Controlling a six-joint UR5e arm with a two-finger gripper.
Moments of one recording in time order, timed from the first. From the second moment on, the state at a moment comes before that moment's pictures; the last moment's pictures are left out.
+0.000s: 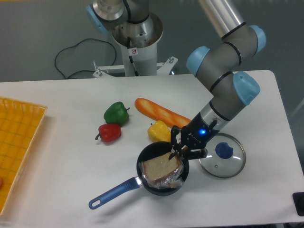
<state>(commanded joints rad) 2.71 -2.04 -1.57 -1.19 0.84 1.18</state>
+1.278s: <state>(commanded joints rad) 2.71 -2.05 -1.59 -1.15 0.84 1.22</state>
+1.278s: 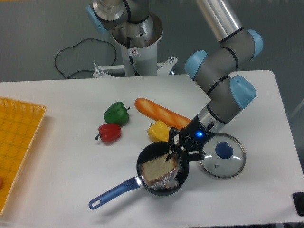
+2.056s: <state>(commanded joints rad) 2.73 -2.04 -1.55 -1.15 0.84 1.21</state>
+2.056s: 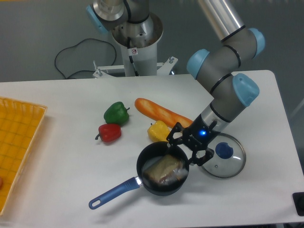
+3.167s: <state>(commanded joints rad) 2.72 -1.93 -1.54 -1.15 1.26 1.36</state>
